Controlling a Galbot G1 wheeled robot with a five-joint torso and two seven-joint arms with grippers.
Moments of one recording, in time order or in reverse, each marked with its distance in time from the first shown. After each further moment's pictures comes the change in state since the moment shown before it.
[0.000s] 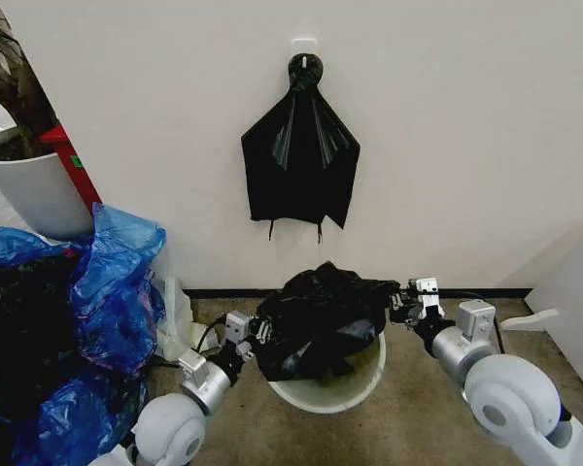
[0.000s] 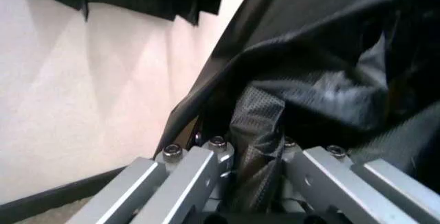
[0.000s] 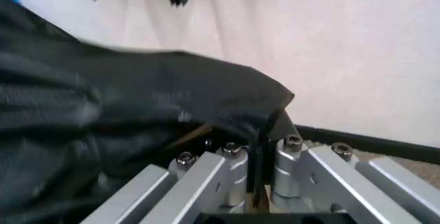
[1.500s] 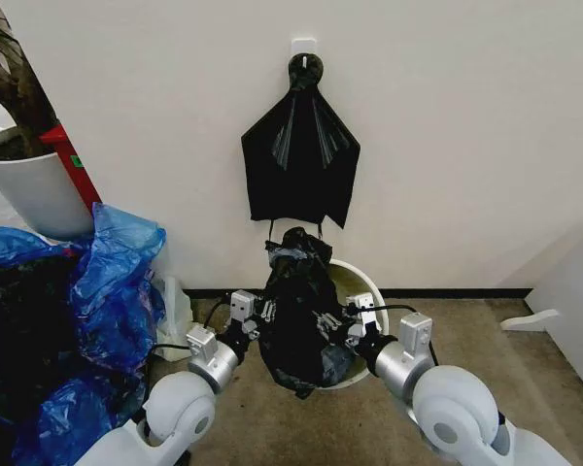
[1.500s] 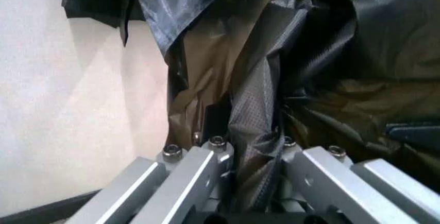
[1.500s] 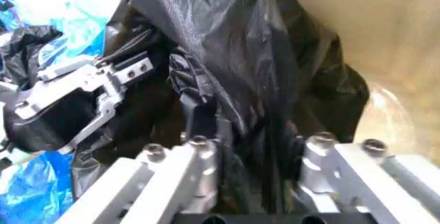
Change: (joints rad) left arm -0.141 0.004 0.057 -0.012 -0.068 0.112 -0.181; right arm 0.095 0.128 -0.308 0.063 -0.001 0.029 0.080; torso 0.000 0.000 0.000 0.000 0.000
